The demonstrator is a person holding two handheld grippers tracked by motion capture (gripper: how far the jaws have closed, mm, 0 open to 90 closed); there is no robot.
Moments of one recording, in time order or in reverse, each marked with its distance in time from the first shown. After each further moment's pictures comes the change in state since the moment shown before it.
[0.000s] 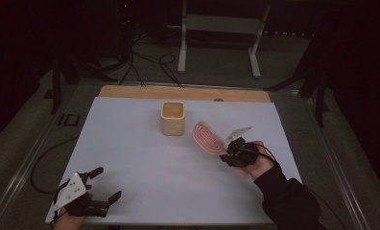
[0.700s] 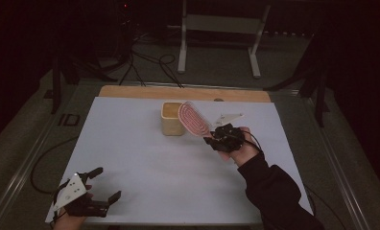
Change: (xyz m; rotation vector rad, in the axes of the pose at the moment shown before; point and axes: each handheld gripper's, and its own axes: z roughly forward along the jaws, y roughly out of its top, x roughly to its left) left arm 0.000 0.000 0.000 0.002 0.002 0.001; right arm 0.002 0.049 0.008 -0.185 -0.018 -0.014
